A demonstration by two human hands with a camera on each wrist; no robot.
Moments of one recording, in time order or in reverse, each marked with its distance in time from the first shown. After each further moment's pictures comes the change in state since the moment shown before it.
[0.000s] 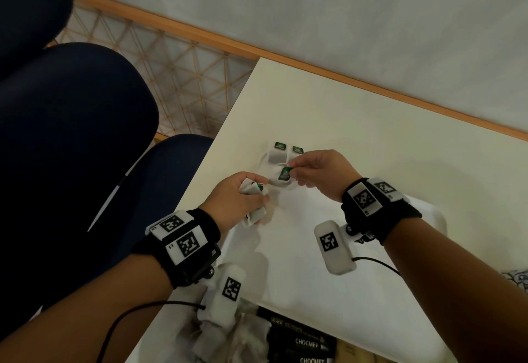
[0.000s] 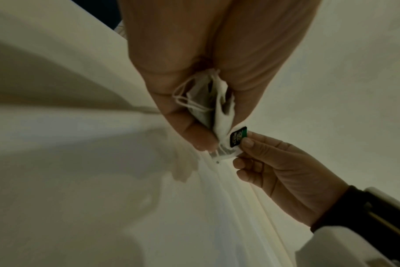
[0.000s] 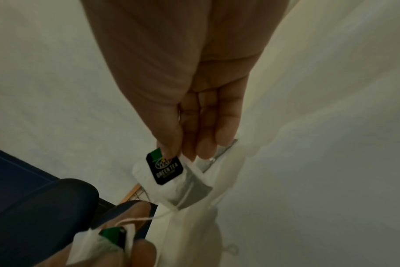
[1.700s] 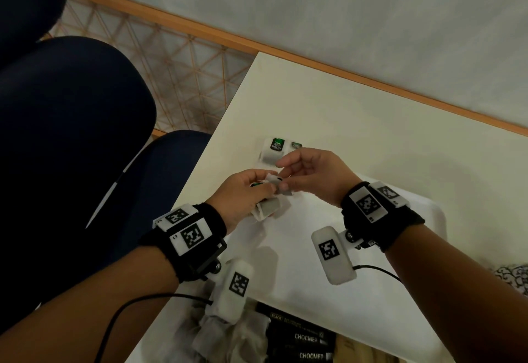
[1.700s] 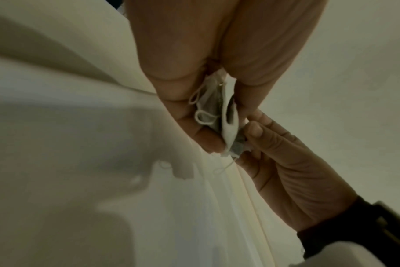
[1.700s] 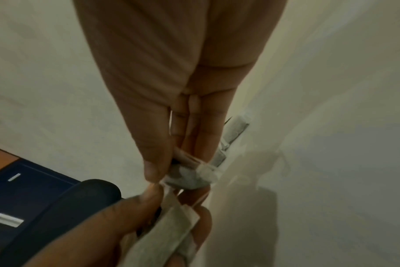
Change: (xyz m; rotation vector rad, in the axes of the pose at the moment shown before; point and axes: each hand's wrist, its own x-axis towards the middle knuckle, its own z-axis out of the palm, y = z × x) left_hand 0.006 0.004 0.016 -0.116 -0.051 -0.059; right_hand -0.020 -0.012 0.010 0.297 -0.109 -0.021
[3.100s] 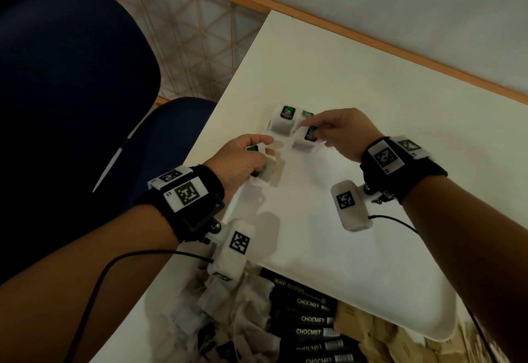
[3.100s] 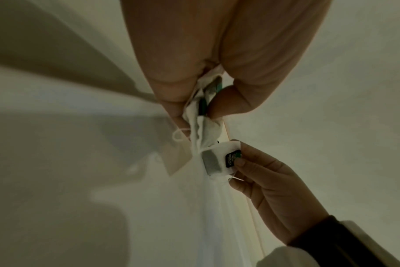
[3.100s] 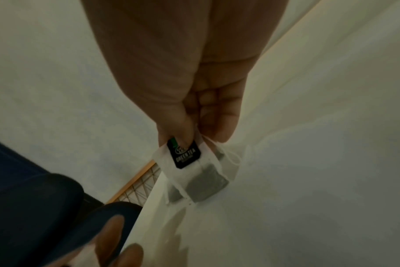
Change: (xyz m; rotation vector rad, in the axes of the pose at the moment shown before) left_hand 0.004 -0.004 -0.016 0.025 0.077 -0.049; right_hand 0.026 0.012 -0.031 -0.486 0.143 0.013
